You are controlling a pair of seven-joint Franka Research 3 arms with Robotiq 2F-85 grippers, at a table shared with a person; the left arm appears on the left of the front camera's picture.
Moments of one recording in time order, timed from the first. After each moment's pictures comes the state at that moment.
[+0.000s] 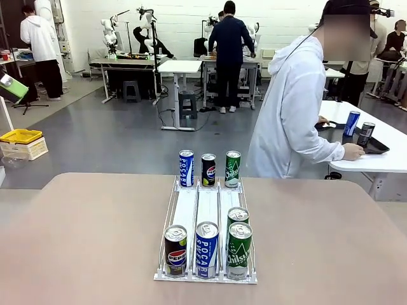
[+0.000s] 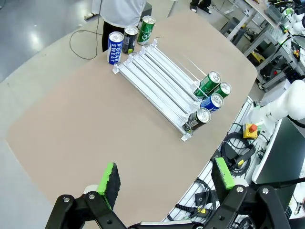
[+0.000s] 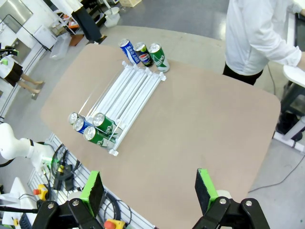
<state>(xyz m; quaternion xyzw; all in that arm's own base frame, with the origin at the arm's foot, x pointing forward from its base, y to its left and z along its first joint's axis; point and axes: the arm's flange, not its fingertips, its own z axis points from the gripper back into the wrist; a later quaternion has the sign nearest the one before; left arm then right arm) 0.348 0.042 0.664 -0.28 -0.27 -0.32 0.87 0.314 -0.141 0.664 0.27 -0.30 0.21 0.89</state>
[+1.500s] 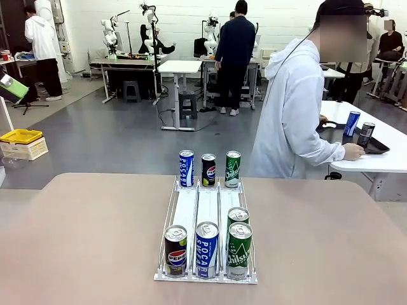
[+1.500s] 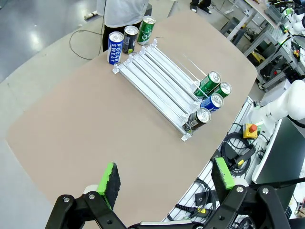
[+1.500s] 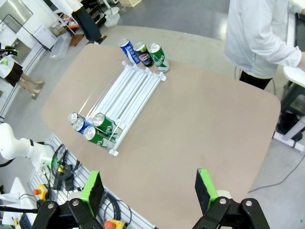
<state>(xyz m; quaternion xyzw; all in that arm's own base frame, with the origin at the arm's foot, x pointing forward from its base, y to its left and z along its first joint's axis) 0.348 0.042 0.664 -0.28 -0.27 -0.32 0.87 0.314 -0.141 0.664 0.27 -0.30 0.21 0.89</state>
